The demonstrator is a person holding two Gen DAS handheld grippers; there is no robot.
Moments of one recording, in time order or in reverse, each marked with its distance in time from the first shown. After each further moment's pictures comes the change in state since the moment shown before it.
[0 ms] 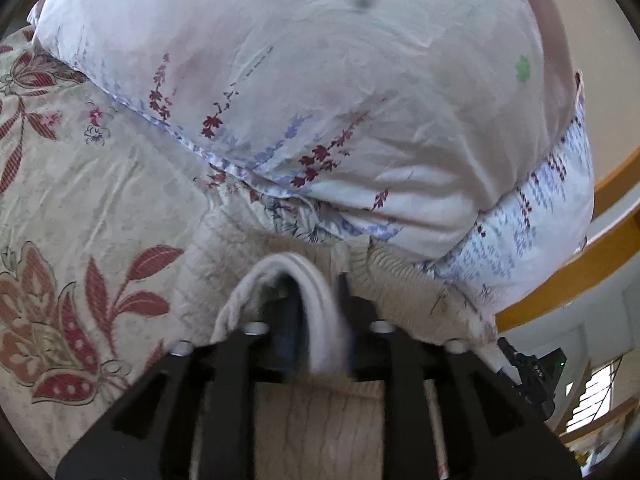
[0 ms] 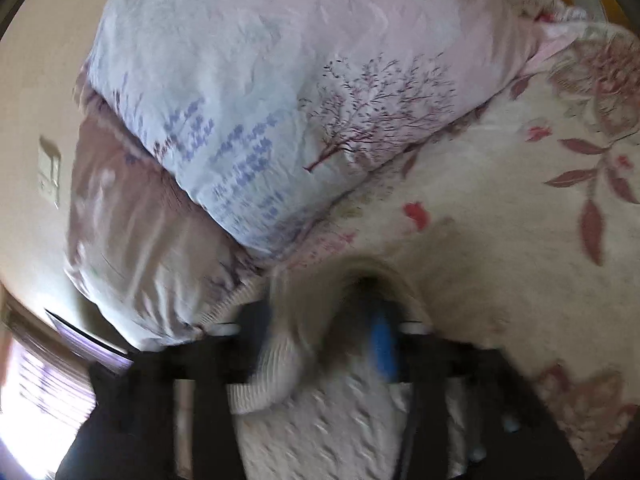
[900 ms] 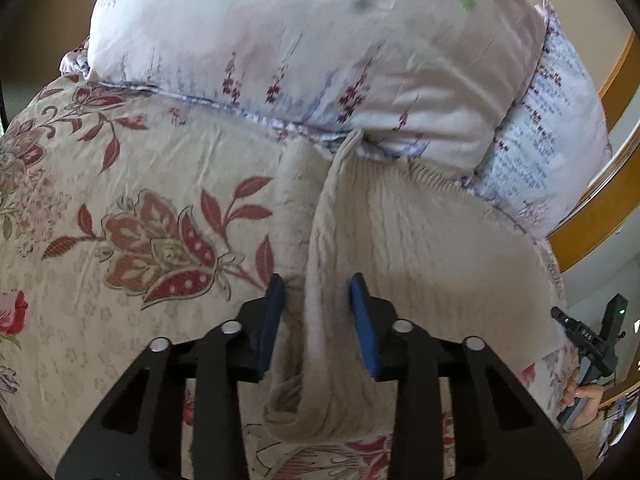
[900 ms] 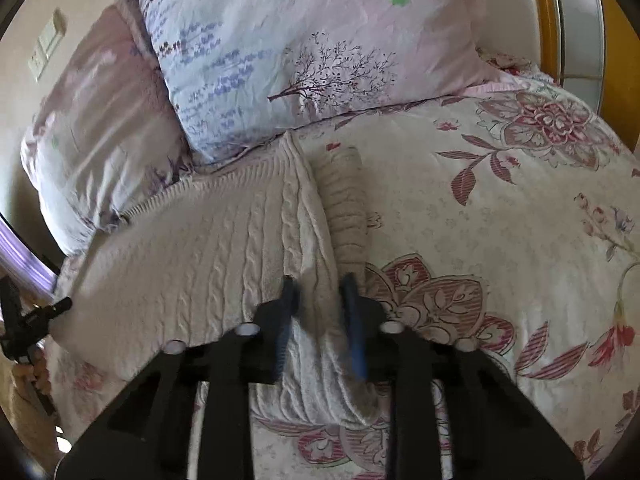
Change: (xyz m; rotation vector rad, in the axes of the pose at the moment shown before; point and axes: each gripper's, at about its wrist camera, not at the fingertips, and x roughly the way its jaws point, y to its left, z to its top) left arm -0.056 0.014 -0.063 0.248 0.034 0.215; right arm -0.059 -0.006 -0.066 -0.339 0.056 -0.327
